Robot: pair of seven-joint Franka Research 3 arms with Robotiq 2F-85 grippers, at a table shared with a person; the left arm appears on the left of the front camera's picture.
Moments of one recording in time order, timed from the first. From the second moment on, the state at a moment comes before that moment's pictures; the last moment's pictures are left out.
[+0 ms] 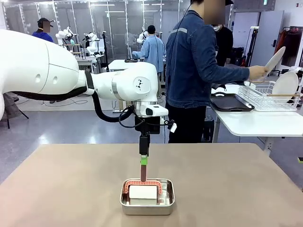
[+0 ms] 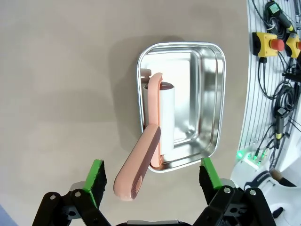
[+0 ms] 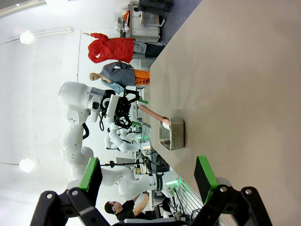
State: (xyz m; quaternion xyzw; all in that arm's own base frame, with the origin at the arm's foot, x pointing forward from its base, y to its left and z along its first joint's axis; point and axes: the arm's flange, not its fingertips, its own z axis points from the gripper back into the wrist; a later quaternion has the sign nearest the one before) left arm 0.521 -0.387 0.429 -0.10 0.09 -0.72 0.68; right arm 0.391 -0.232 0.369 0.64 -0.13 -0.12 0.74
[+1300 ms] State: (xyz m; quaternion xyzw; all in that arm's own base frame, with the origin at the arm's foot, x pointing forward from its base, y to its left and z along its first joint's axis) left arm 0.539 -0.282 0.526 -0.29 0.05 -0.61 0.73; right arm 0.390 -0.232 0.369 0.64 -0.13 -0.12 0.74
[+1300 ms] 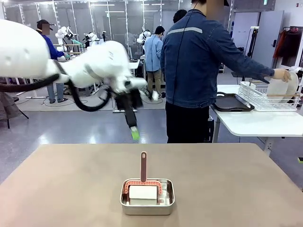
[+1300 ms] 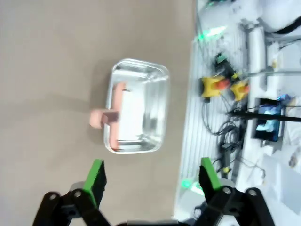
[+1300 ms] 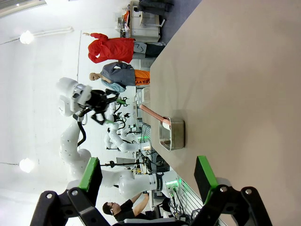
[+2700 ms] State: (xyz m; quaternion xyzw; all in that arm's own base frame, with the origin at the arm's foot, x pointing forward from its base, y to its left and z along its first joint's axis) left arm 0.332 0.263 0.410 -0.55 -0.25 0.01 0.79; right arm 0.390 -0.232 0.369 0.64 -0.13 -0.12 0.74
